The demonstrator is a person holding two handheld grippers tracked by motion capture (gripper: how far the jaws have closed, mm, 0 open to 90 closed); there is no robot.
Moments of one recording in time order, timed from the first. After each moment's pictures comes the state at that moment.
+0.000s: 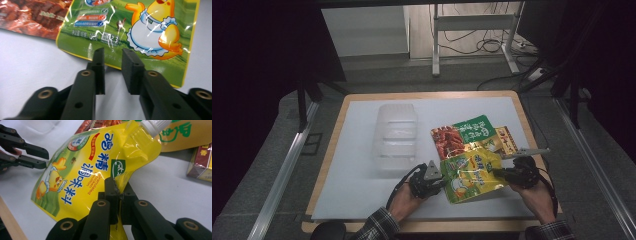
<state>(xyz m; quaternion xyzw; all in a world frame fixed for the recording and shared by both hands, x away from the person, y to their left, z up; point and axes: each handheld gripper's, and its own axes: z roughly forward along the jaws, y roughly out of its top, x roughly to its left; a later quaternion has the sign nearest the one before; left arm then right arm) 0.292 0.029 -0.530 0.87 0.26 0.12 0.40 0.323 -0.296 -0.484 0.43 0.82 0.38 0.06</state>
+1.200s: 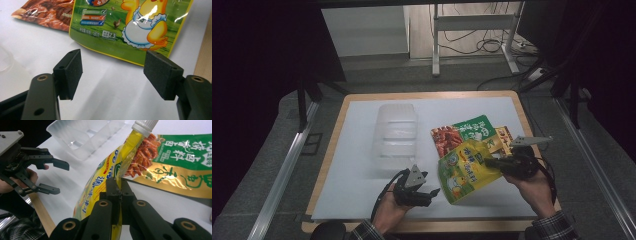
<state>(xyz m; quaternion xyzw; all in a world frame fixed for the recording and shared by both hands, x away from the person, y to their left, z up) 0.261 0.066 -0.515 0.84 0.29 0.14 0.43 0.317 -0.265 -0.423 0.38 0.81 0.44 0.05</state>
